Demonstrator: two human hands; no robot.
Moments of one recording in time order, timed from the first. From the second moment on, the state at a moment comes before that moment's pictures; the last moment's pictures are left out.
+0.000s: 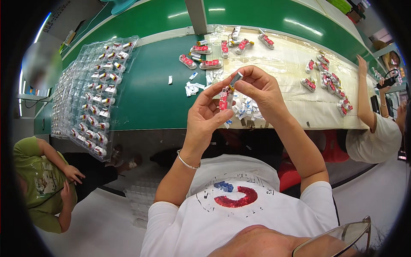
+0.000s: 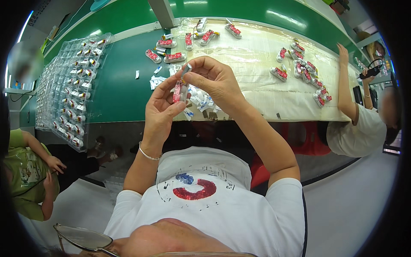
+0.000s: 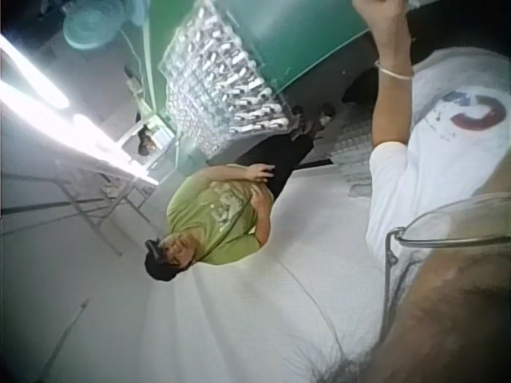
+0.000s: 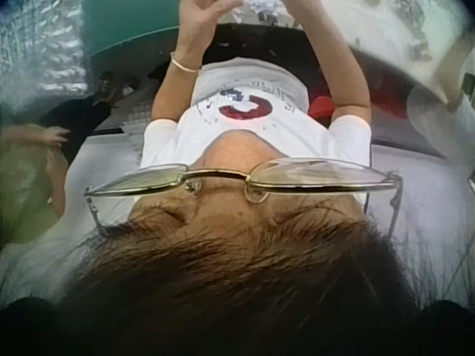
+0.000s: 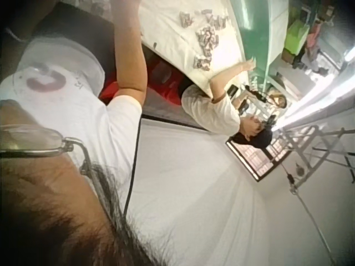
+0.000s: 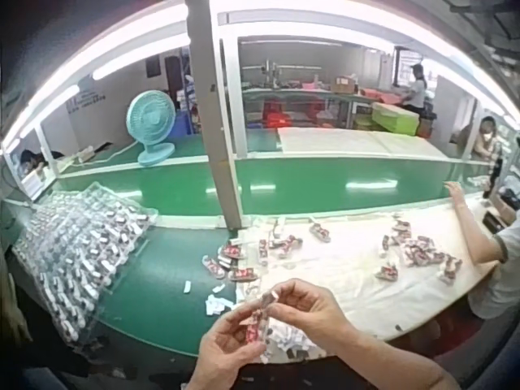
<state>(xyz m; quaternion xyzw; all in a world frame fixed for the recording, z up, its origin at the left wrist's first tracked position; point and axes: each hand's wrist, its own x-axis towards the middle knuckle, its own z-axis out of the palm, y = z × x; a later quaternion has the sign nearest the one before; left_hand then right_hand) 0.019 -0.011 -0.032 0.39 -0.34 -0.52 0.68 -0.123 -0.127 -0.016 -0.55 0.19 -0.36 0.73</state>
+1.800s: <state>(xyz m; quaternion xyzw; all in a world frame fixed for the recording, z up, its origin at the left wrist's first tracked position) 0.011 -0.002 -0.012 0.49 -0.42 -0.31 0.69 -0.132 -0.102 0.007 -0.84 0.14 -0.44 0.29</state>
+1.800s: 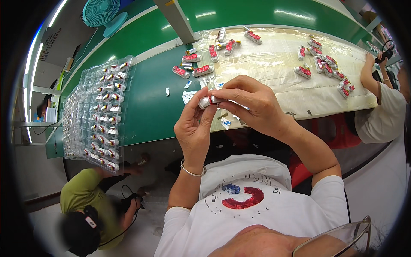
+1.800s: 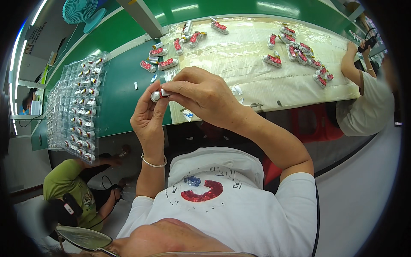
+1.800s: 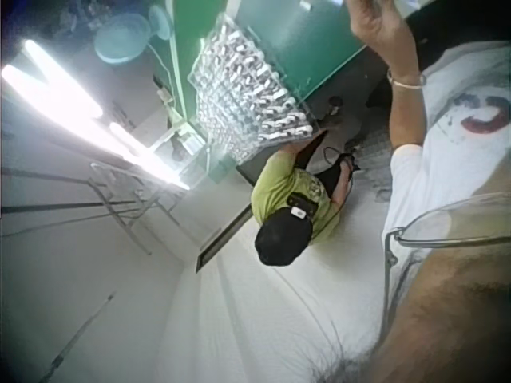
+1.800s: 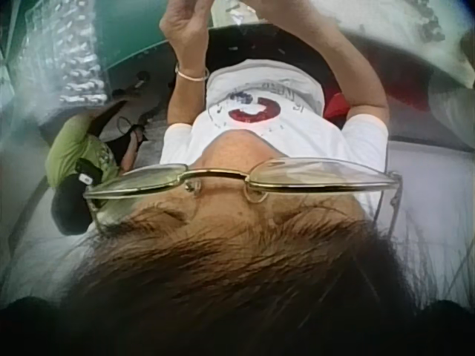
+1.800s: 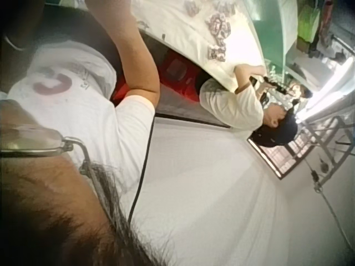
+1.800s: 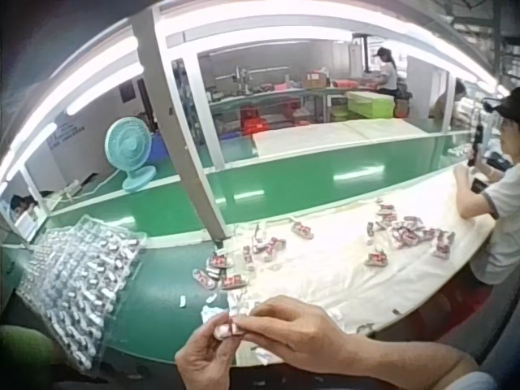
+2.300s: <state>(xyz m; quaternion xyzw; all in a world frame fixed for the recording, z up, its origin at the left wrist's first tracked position) 0.011 0.000 -0.010 0.50 -0.42 -0.30 0.70 -0.126 -0.097 0.006 -0.82 0.16 -0.47 0.28</state>
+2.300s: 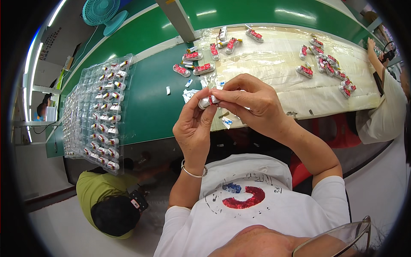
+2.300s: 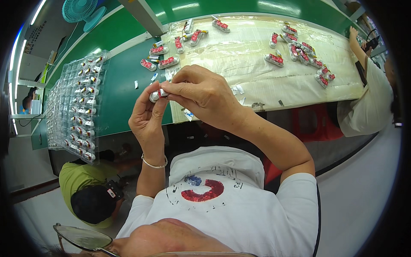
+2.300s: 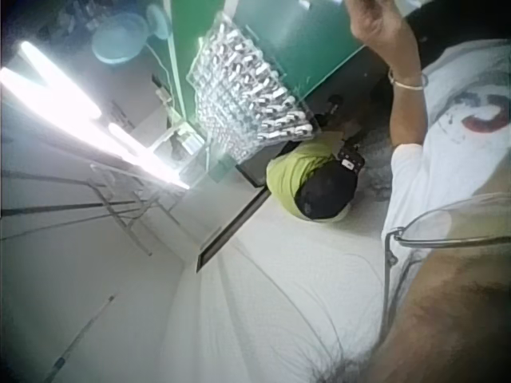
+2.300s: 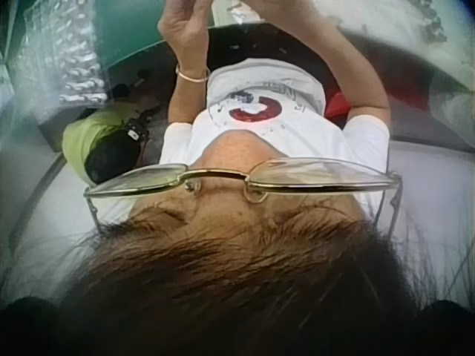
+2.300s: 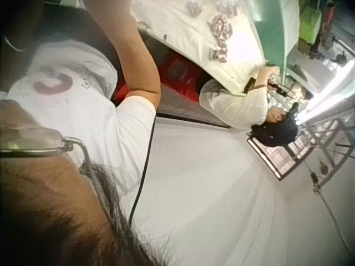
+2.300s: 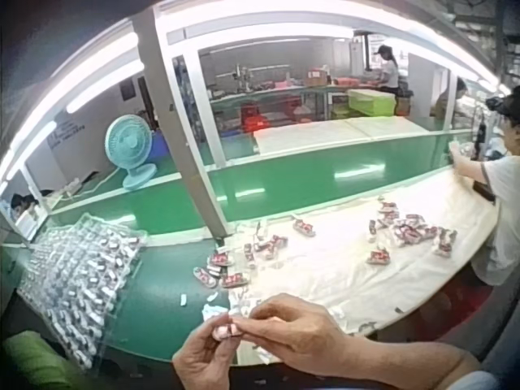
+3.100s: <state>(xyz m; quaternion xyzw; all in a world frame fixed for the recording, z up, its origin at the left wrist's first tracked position) 0.020 -0.007 -0.021 0.43 -0.36 -0.34 0.76 -0.129 -0.108 -0.003 -0.77 0.16 -0.43 0.43</state>
